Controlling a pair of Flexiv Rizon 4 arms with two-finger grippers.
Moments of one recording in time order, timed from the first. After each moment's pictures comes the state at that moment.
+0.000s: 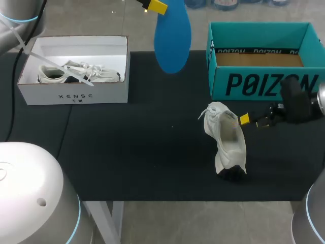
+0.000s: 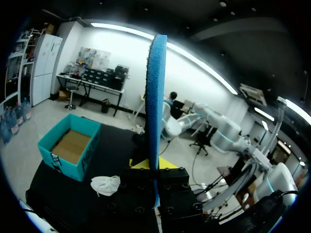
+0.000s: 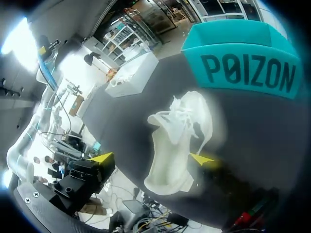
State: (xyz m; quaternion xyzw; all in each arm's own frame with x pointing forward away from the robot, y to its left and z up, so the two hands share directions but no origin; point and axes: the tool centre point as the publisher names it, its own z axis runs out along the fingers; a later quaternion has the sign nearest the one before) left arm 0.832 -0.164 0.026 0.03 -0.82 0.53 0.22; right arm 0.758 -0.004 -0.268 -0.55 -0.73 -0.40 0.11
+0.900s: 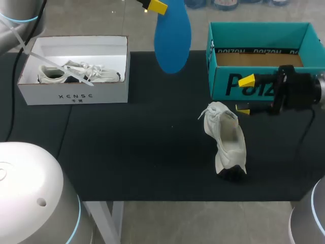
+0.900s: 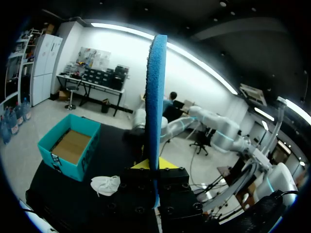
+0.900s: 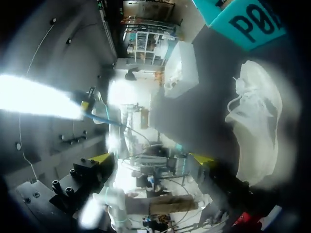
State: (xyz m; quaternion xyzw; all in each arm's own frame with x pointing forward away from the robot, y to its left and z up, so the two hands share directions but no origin) left arm 0.832 -0.164 0.026 0.03 -0.82 0.53 0.22; right arm 0.765 0.049 -0.163 -0.53 -0.51 -0.49 0.47
